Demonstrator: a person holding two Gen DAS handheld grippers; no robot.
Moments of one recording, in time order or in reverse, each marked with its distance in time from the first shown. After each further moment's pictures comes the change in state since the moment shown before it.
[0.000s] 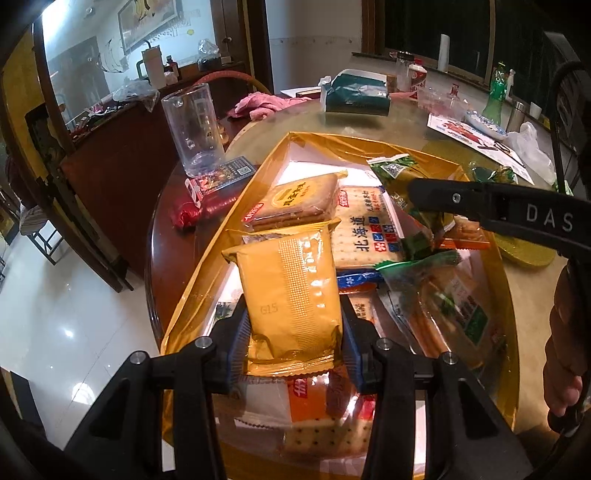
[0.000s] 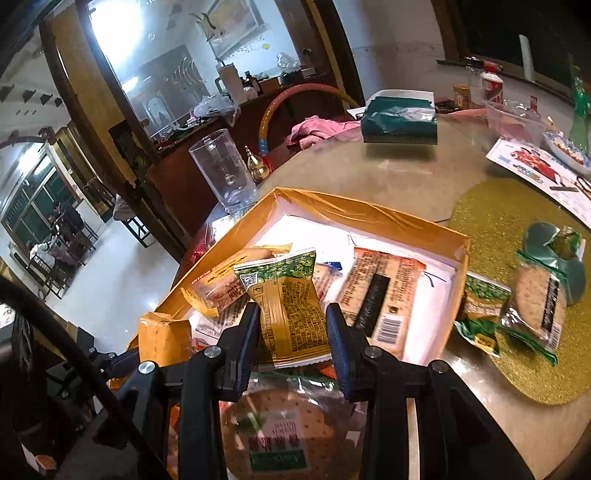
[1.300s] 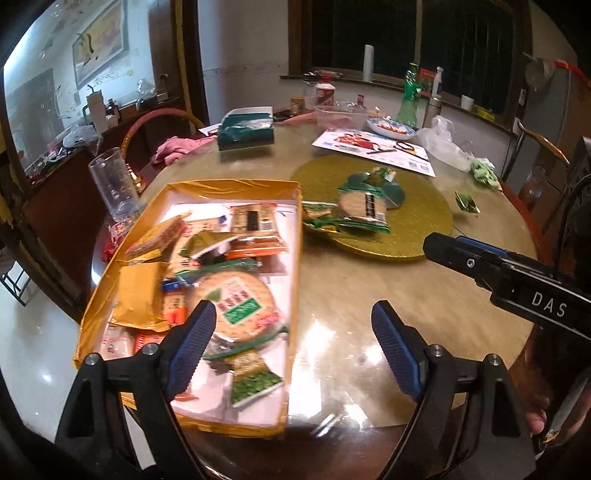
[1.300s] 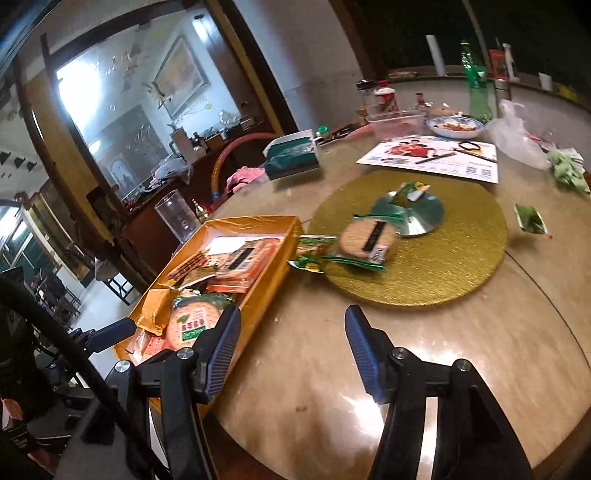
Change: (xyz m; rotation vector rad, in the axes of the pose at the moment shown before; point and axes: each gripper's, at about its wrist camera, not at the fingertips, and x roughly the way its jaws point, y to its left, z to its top) left arm -0.091 -0.139 -0.015 0.123 -0.088 -0.166; right arm -0.157 -0.095 -0.090 0.210 -0.195 -0.095
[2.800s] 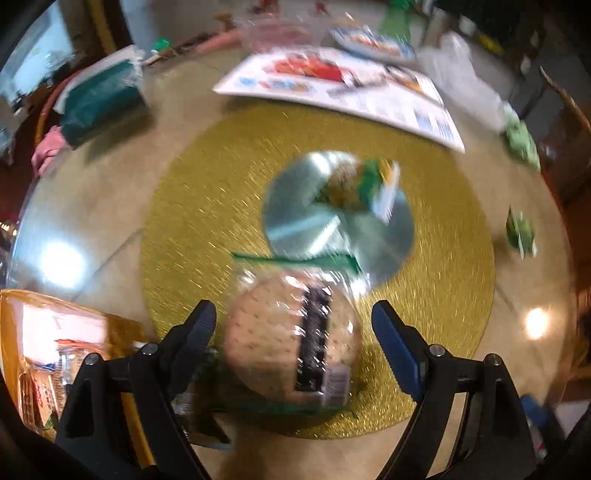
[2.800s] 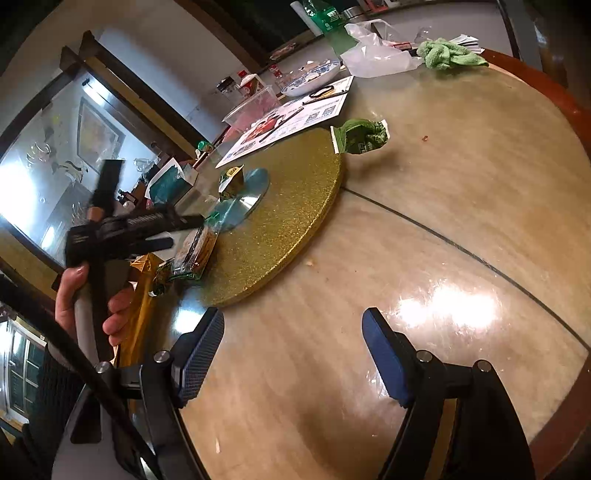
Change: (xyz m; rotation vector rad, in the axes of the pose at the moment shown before) left arm 0.247 -0.106 0.144 0.115 0.378 -0.091; right arm -0.023 -0.181 -0.034 0.384 0.015 -0.067
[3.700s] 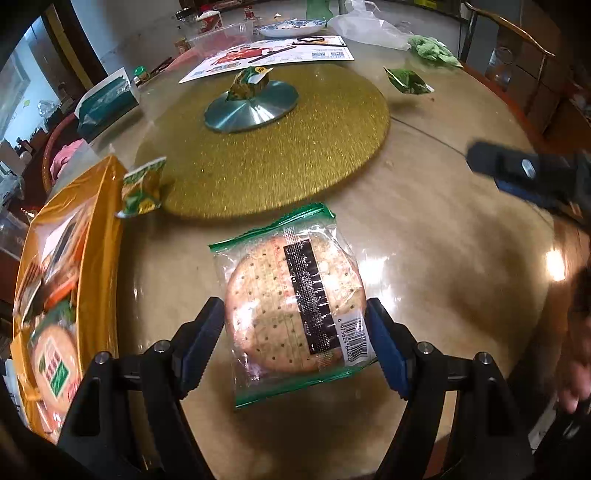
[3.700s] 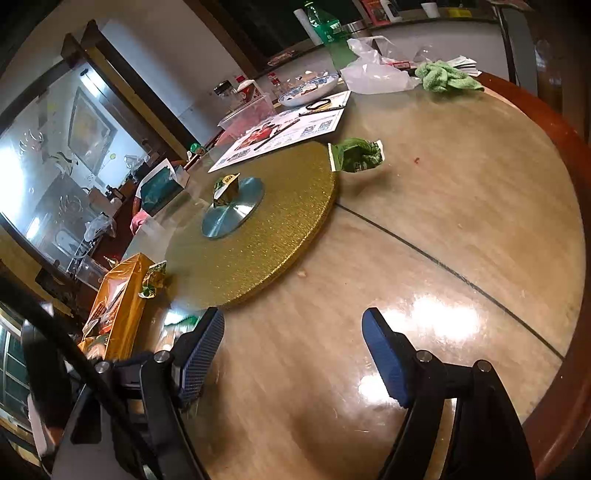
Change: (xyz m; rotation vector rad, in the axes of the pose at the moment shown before) left arm -0.062 -0.069 -0.174 0.194 -0.066 0.062; right arm -0.007 0.015 0.009 -0.057 -0.024 -0.091
